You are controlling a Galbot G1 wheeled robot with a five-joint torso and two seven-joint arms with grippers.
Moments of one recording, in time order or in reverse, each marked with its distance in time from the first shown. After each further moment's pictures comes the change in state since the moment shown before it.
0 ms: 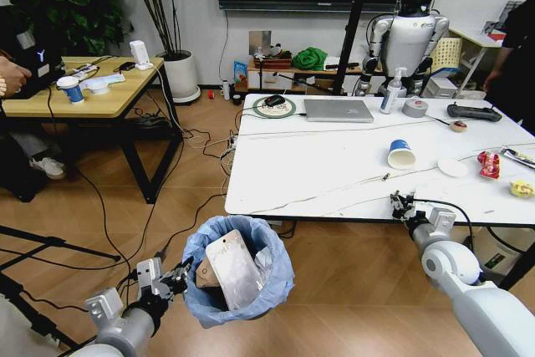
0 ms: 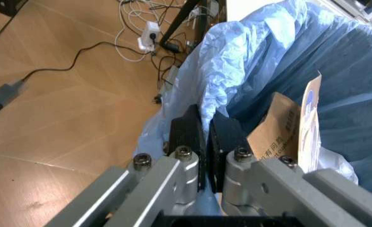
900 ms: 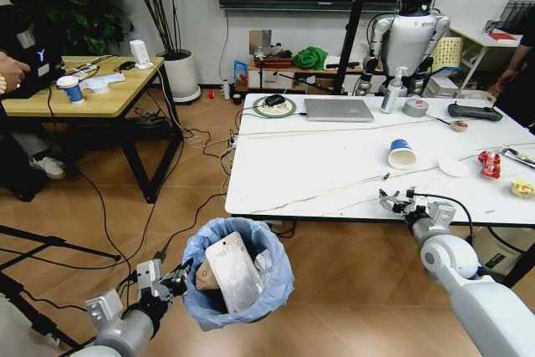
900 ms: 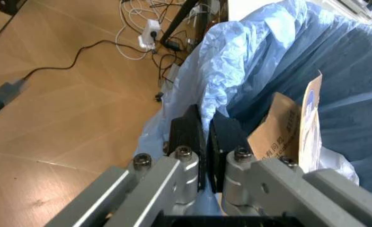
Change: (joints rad) left arm 0.005 0.004 -0.002 -0.001 -0.001 0.003 0.001; right arm 0.027 0.026 0.018 -0.018 -0.014 0.024 -0.001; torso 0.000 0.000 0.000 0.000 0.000
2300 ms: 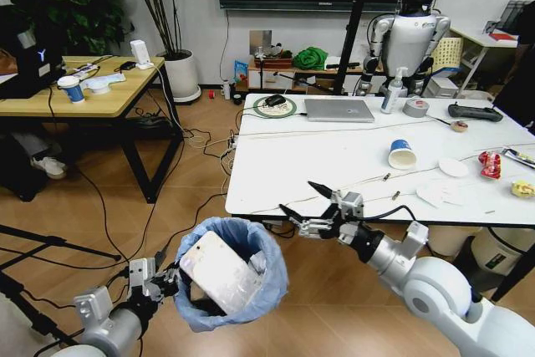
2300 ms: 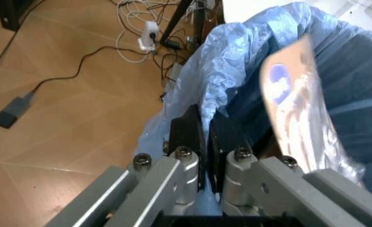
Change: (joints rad) left arm 0.056 0.083 -0.049 -0.026 0.009 -0.006 0.026; right arm -0.182 -0.166 -0.132 0.518 0.039 0.239 -0.455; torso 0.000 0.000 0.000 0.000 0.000
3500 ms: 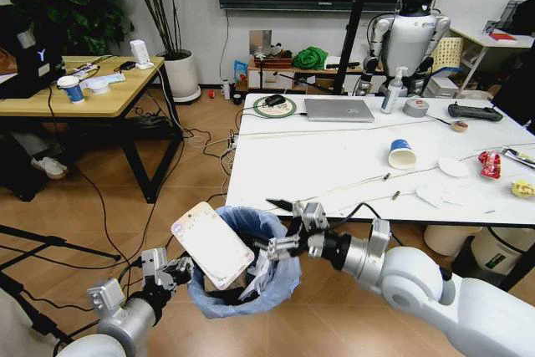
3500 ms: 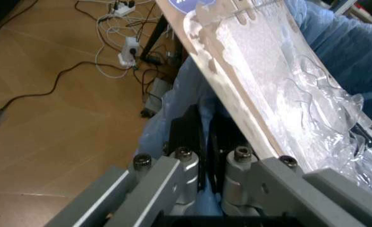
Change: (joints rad) left arm -0.085 -0.041 0.038 0.034 0.023 -0.009 0.071; right arm 0.432 -0.097 -0.461 0.006 0.101 0.003 -0.028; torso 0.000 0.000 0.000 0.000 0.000
